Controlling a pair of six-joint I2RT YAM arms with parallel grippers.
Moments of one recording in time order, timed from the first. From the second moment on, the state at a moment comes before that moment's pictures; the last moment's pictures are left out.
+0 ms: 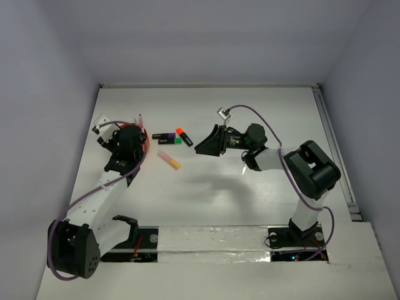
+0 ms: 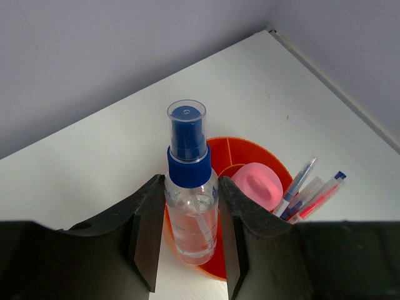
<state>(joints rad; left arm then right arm) -0.27 1.03 0.66 -0.03 -1.02 -0.60 0.56 1.81 0.83 1.27 -0.93 1.09</state>
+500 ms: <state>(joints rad) -0.26 1.20 0.62 0.12 -1.01 -0.58 0.56 1.83 0.83 1.29 -0.96 1.15</state>
